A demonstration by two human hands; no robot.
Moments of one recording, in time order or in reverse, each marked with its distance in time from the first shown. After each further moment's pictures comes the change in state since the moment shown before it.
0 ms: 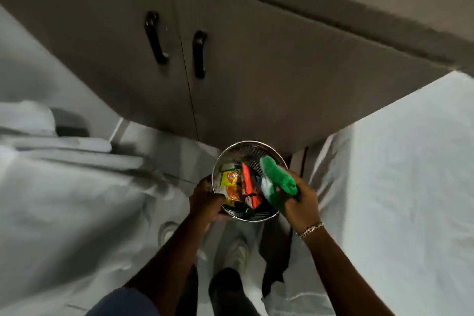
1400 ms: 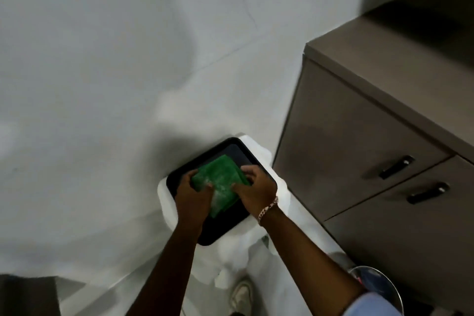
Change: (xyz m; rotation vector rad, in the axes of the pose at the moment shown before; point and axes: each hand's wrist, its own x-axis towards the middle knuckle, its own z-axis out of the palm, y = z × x) left_hand -0.195 0.055 -0.400 -0.362 0.867 0.386; right_hand -0.167 -0.327 0.354 -0.051 -0.658 -0.241
